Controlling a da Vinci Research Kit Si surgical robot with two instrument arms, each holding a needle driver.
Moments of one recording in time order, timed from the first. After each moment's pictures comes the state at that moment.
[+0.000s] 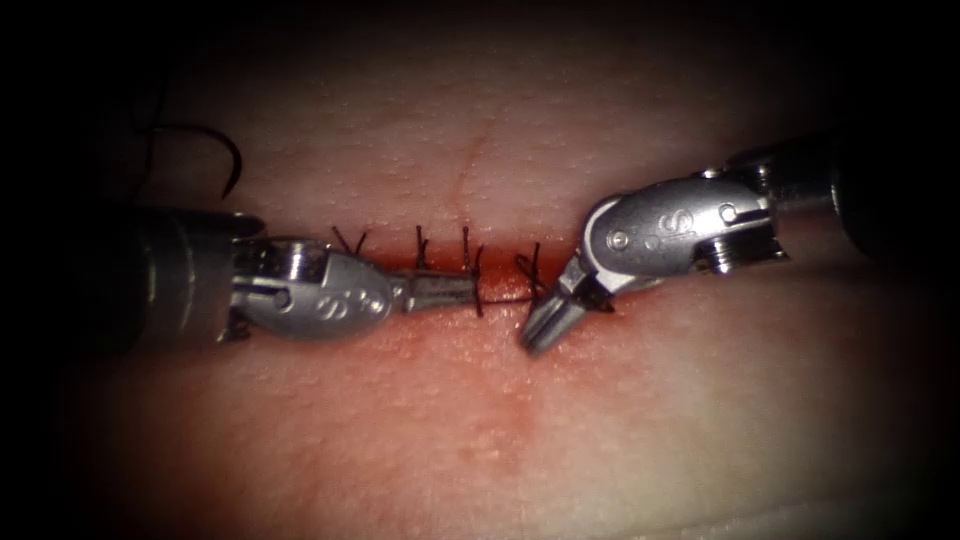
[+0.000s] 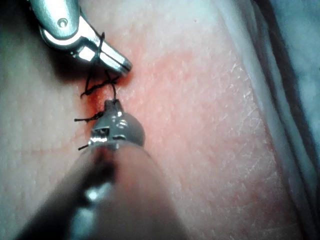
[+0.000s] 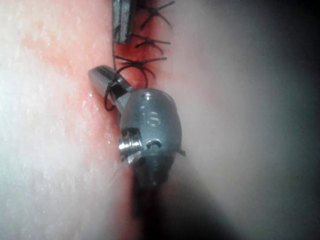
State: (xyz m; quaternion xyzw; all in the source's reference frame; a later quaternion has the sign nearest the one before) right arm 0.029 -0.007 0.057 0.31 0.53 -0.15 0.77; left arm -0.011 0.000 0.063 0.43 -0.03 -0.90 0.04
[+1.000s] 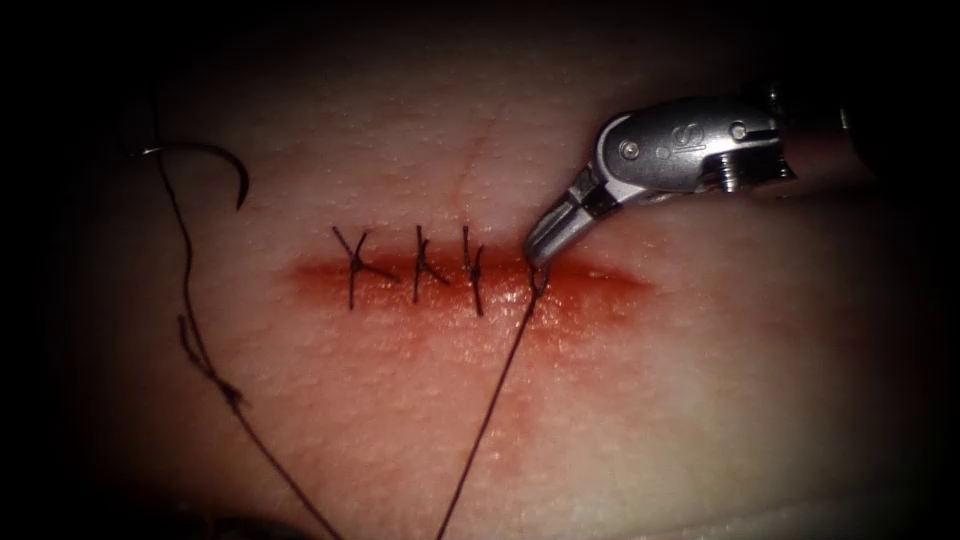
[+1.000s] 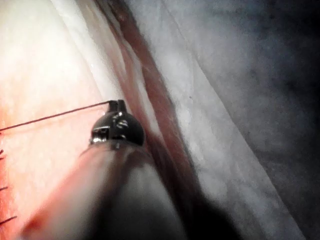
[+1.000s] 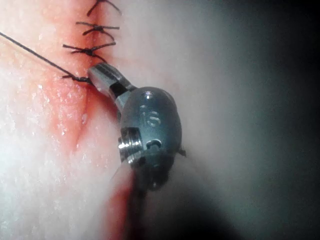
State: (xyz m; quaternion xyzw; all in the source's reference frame) right arm 0.028 -0.001 0.059 0.27 0.56 -0.08 0.78; left arm -0.010 -0.015 0.054 0.47 0.08 -0.87 0.13
